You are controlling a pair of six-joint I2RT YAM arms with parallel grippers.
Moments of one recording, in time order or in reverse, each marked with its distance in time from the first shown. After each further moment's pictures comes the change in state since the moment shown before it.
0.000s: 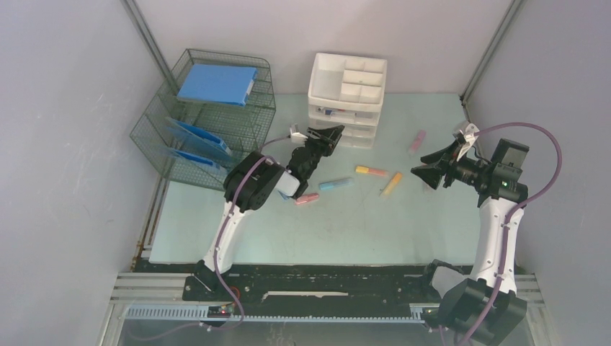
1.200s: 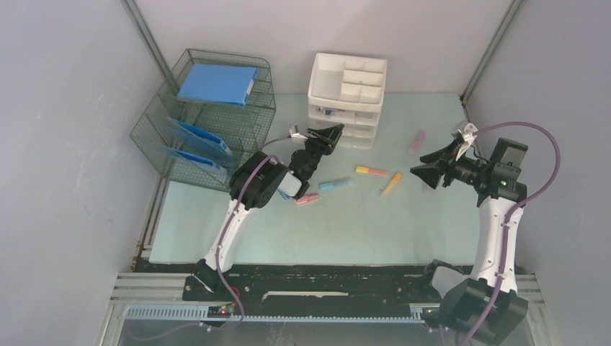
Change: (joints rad) left arm 0.009 0.098 0.099 0.098 0.000 0.002; right arm 0.011 0.004 0.000 0.008 0.010 0.002
